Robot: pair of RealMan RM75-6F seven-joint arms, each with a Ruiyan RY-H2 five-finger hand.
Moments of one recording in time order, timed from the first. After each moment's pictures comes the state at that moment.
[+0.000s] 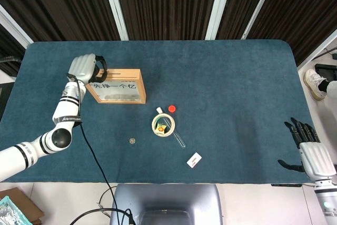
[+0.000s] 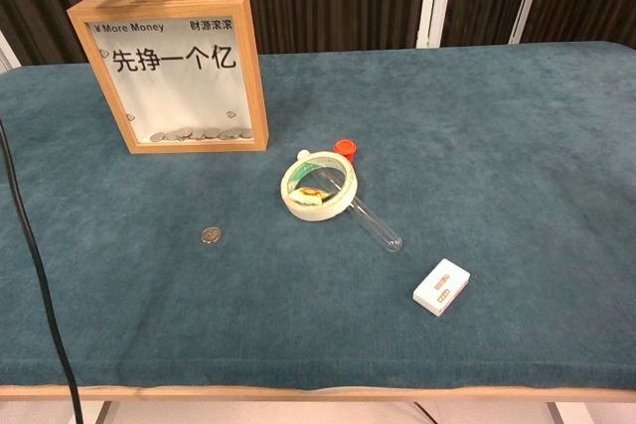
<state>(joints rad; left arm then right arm) -1.07 -1.24 -0.38 -1.36 0.43 0.76 0.38 0.10 -1.06 0.03 -1.61 -1.50 1.40 0.07</state>
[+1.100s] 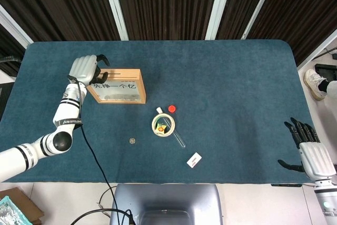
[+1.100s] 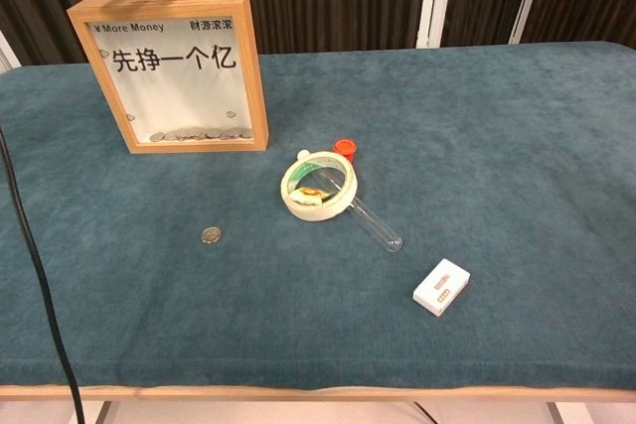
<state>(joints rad) -1.06 -1.23 -0.34 -1.41 0.50 0.82 0.31 0.10 -1.06 0.03 -1.61 -1.50 1.40 0.07</state>
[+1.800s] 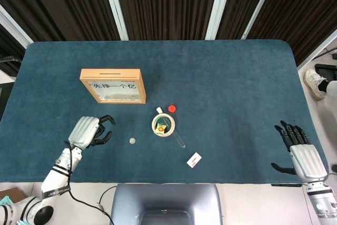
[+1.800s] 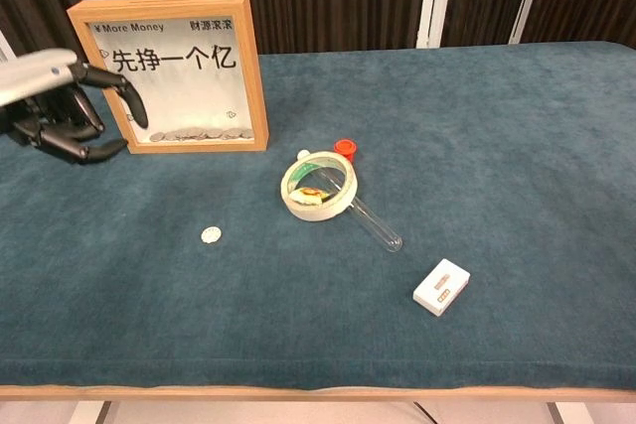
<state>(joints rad) -0.64 -1.33 -0.04 -1.68 1.22 1.19 -0.01 0.10 -1.08 0.01 -1.63 -1.55 1.40 0.01</state>
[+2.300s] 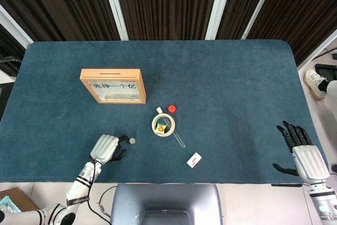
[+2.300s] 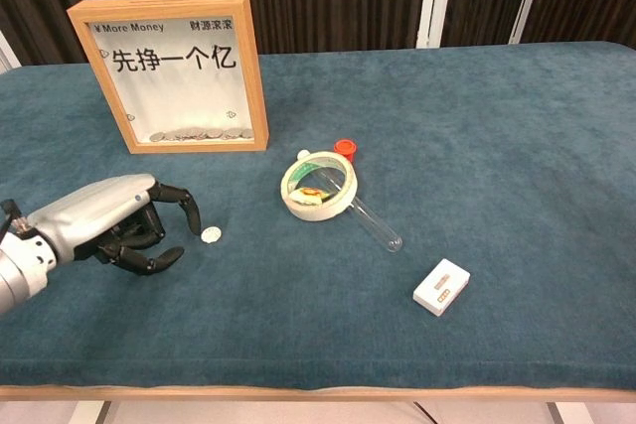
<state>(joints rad) -0.58 -1.68 0.01 -1.31 1.33 1.15 0.05 0.09 -1.07 0.00 -1.62 -1.56 1.43 0.04</state>
